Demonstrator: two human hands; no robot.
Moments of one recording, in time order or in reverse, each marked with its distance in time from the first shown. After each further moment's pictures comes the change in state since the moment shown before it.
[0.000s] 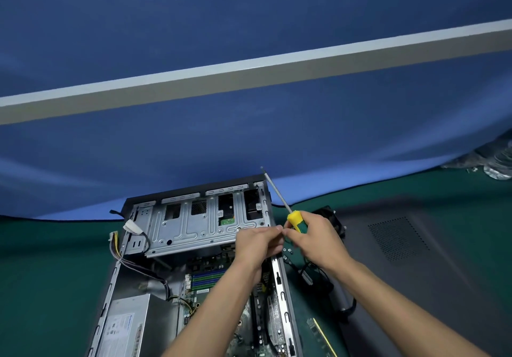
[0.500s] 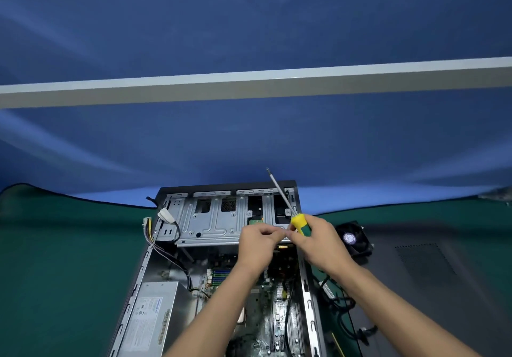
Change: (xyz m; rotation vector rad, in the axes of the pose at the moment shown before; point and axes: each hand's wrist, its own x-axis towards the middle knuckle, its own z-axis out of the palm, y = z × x) left_hand 0.006 0.008 -0.049 0.313 0.098 0.345; right_hand 0.010 -0.039 0.033 -0.025 -0.063 -0.065
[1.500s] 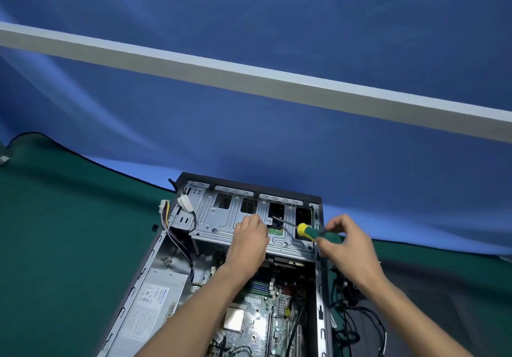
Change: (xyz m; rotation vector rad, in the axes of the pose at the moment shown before) left_hand 0.051 -0.061 -0.046 0.903 0.138 0.479; right_hand 0.021 -0.022 -0.010 -0.102 0.073 0.099
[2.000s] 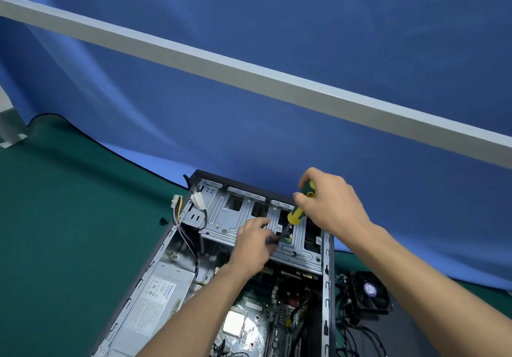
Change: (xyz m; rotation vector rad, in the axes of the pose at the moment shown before) left_hand 0.006 -0.015 -0.004 -0.294 -0.049 -0.152; right_hand 0.031 -0.123 0.008 -0.546 -0.045 -0.376
